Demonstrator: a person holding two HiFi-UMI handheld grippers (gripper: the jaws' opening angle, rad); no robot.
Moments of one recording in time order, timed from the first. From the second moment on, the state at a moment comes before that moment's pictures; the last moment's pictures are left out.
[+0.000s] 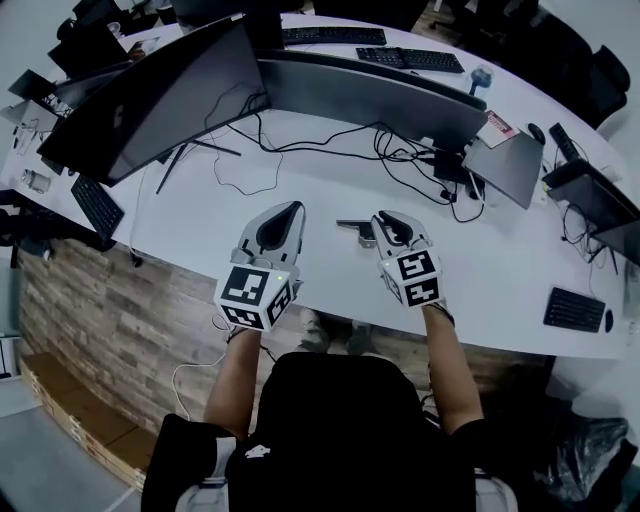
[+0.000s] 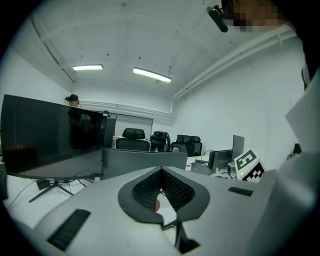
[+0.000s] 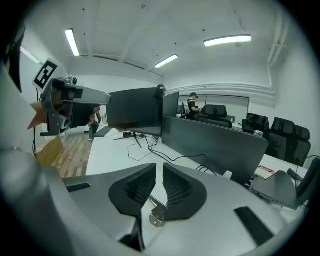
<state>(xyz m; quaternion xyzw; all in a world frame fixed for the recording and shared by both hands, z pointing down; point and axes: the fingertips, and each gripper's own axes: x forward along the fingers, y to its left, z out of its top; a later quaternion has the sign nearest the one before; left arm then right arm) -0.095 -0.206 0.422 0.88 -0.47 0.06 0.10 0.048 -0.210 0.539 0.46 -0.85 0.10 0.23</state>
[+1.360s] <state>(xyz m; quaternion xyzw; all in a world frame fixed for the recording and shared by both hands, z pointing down) -0.103 -0.260 0.486 0.88 -0.45 0.09 0.16 0.050 -0.208 0.743 0.29 -0.77 0.00 0.56</state>
